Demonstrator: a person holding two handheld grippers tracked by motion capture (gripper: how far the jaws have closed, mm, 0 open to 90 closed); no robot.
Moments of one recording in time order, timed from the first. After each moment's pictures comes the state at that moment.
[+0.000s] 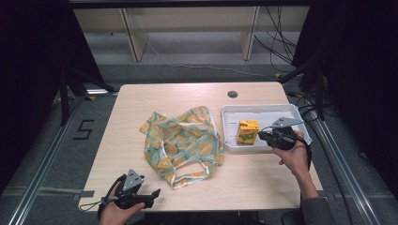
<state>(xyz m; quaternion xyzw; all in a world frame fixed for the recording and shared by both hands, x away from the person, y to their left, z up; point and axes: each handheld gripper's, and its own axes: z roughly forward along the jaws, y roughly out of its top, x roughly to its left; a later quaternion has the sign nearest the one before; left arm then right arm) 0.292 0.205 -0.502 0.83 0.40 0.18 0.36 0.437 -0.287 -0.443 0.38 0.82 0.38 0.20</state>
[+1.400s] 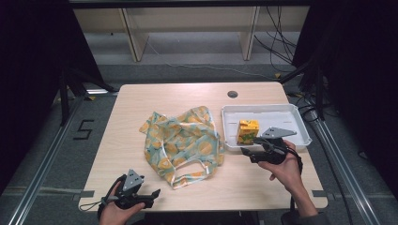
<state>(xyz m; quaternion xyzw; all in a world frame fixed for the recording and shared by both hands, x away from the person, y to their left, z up) 0.292 0.202 -0.504 0.81 0.41 0.18 0.37 0.394 -0.245 -0.436 0.38 0.81 0.42 0.17</state>
